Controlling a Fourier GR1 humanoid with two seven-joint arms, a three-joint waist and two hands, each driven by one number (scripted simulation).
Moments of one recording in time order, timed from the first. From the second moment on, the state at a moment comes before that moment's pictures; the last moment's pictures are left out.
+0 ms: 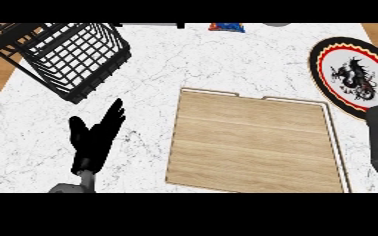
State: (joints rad) left arm -0.02 0.15 -0.15 -1.44 0.16 0.09 0.22; right arm -0.77 -0.37 -1.14 -0.53 1.66 -1.17 0.86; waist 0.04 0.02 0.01
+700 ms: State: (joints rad) left arm 0.01 0.15 -0.12 -1.44 0.16 0.09 0.20; right arm -0.69 -0.17 -0.86 -0.76 1.25 -1.41 0.71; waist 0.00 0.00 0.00
